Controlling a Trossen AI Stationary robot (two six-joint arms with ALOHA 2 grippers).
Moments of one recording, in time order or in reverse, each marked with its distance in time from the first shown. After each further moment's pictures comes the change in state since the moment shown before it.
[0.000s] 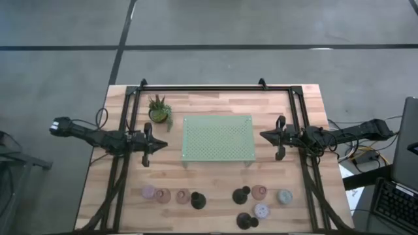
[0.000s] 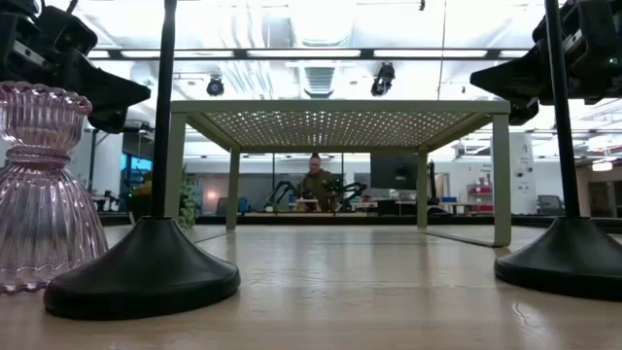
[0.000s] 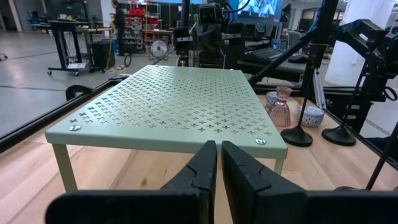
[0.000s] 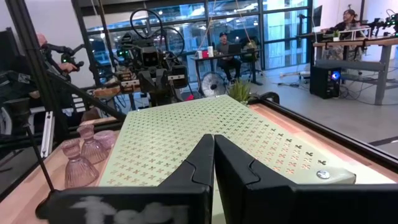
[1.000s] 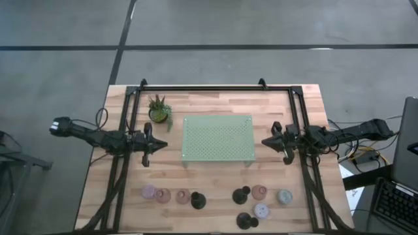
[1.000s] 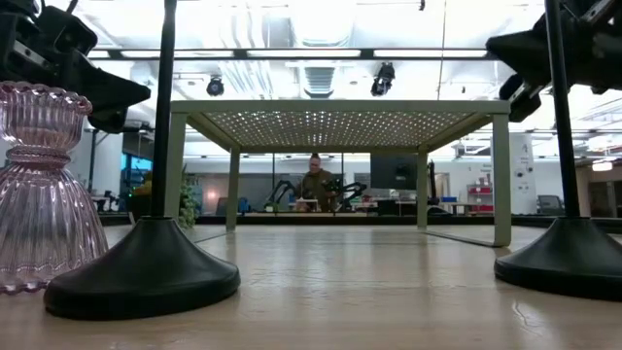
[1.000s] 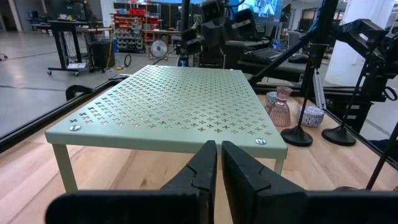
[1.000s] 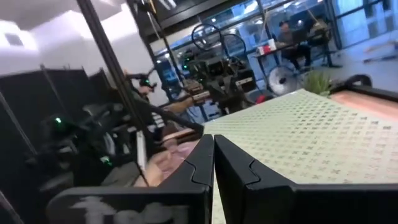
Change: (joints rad) left arm 0.000 0.000 0.000 0.000 0.000 0.000; right arm 0.002 0.004 0.000 0.093 -0.241 0.277
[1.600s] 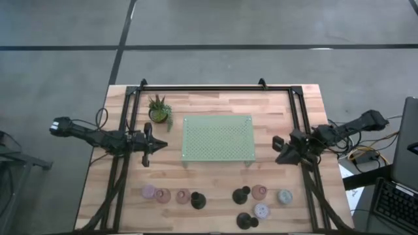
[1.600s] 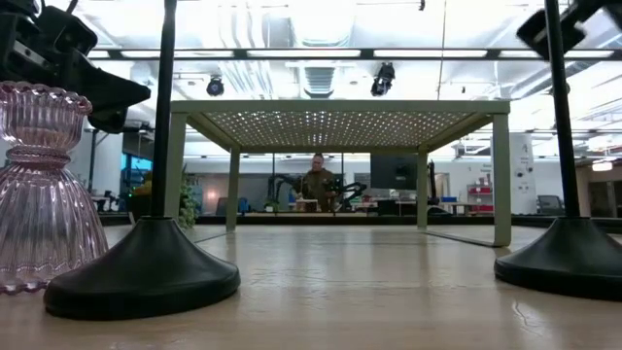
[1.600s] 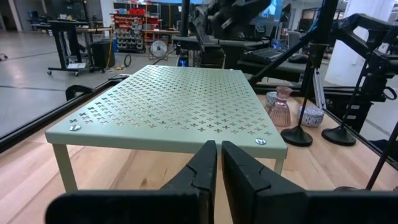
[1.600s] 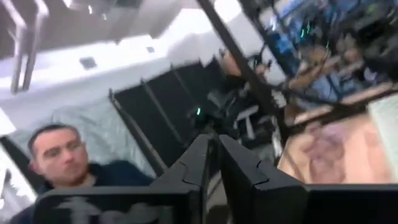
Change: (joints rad) left arm 0.000 0.000 0.000 0.000 0.000 0.000; right arm 0.201 0.041 0.161 -0.030 -0.270 0.265
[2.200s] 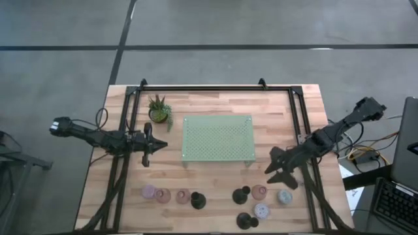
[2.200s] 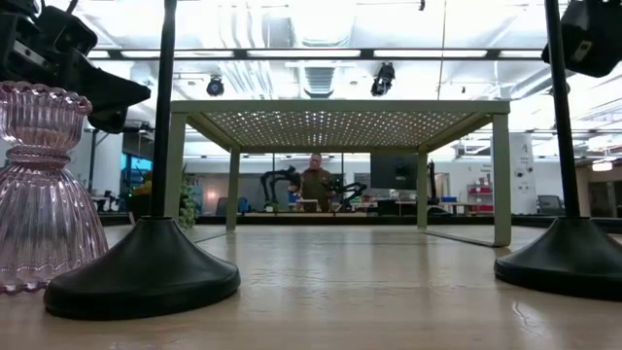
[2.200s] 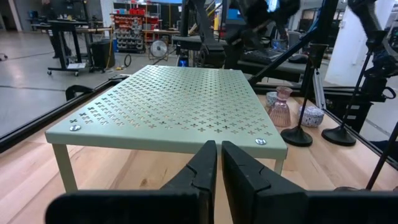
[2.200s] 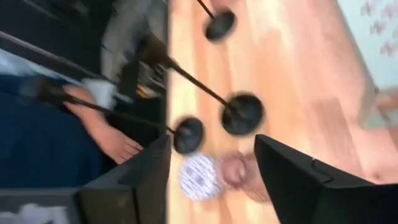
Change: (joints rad) left arm 0.000 0.000 0.000 0.000 0.000 0.000; right arm 0.219 0.500 0.544 -0.958 0.176 0.173
